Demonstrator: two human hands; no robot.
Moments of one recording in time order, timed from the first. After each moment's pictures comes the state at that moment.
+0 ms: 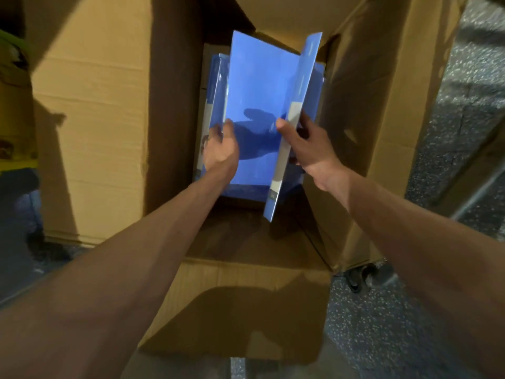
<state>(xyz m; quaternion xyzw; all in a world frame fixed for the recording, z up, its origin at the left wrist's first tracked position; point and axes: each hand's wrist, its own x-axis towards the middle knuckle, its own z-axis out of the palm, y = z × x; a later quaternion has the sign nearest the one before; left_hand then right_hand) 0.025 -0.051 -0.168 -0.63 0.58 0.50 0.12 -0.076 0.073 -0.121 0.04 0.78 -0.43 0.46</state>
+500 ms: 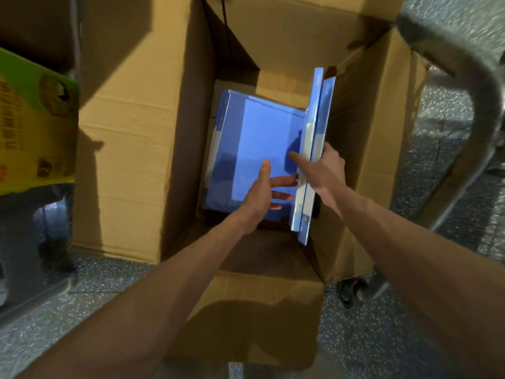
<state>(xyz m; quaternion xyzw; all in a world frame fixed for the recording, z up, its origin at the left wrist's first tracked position) 0.022 -0.004 -0.098 -0.47 0.43 0.74 0.23 -0.093 0.074 -0.089 0.04 0.88 -0.31 0.35</state>
